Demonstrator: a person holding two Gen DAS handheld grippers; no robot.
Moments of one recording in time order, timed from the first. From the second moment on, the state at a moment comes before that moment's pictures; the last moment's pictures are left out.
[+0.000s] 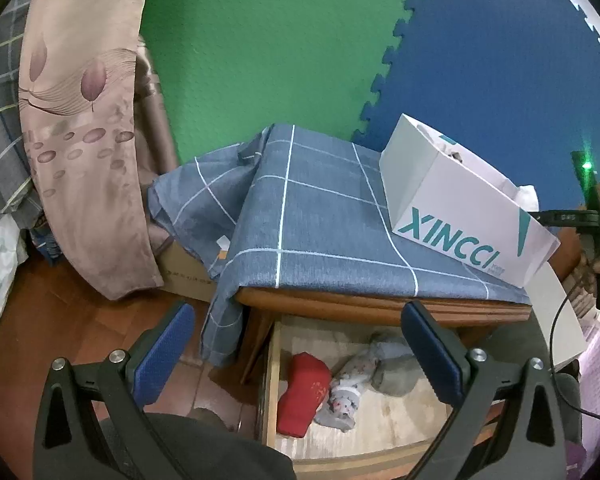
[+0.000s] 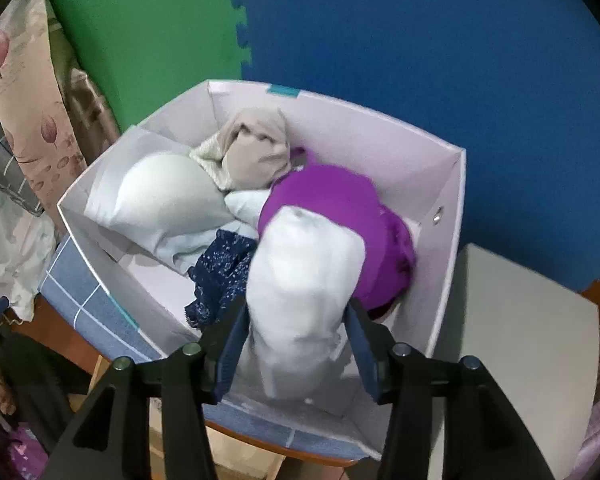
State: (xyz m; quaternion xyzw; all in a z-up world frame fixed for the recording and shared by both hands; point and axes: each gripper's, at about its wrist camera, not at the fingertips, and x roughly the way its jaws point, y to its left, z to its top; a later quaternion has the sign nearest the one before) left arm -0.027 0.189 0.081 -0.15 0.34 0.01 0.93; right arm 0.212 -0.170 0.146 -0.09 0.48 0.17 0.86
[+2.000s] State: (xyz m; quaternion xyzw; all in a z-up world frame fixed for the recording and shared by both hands) left arm 0.063 -0.105 -0.106 0.26 0.55 -0.21 0.76; right arm 0.014 -0.331 0.099 0.08 0.29 0.11 0.95
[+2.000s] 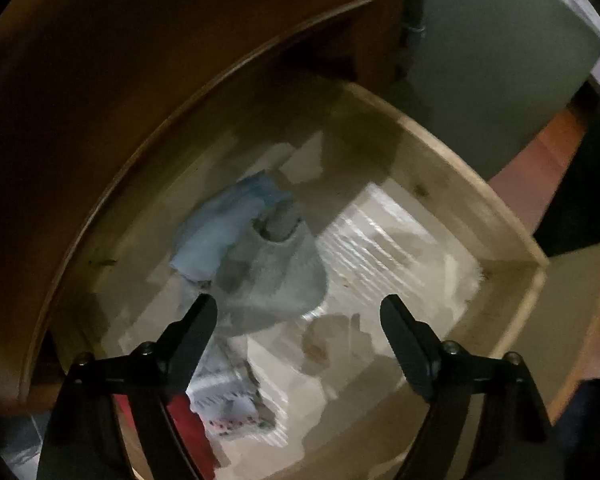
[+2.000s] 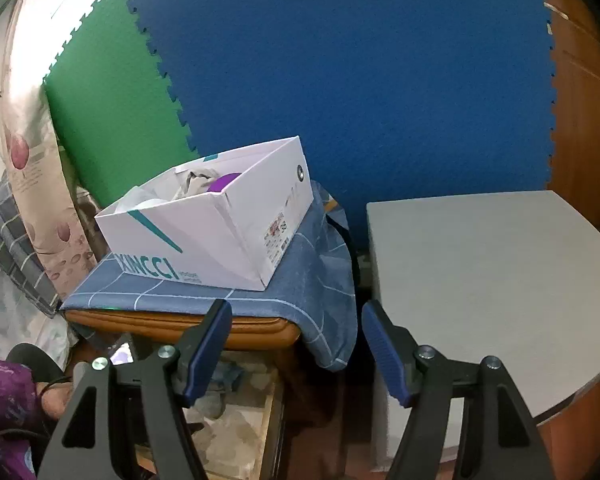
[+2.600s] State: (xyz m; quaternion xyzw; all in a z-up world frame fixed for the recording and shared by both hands) left arm 0.080 -0.118 -0.138 0.38 0.50 -0.20 0.75; right arm 0.016 -0.335 0.096 0.09 0.30 0.13 0.94
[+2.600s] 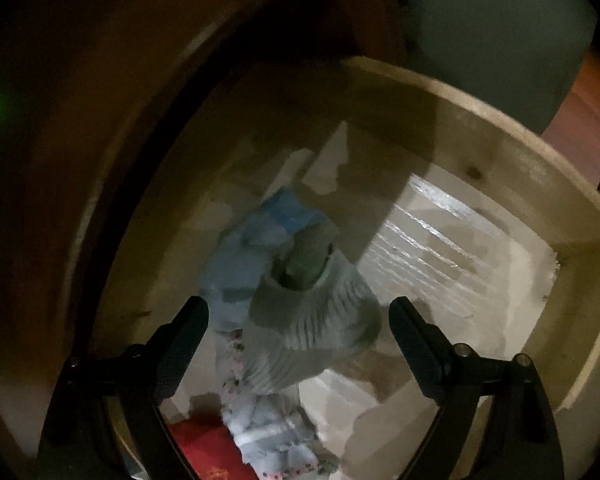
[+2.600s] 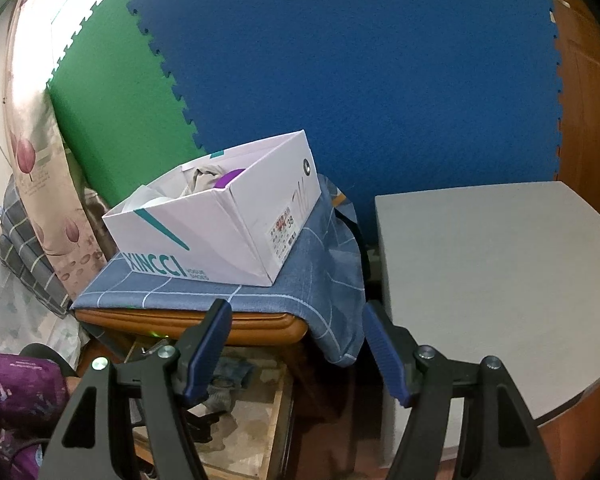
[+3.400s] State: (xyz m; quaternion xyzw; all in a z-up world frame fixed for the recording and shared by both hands) left arm 0.074 -0.117 -0.082 0.35 0.50 -0.30 0.74; right arm 0.022 -0.337 0.091 0.09 0.32 0.13 0.93
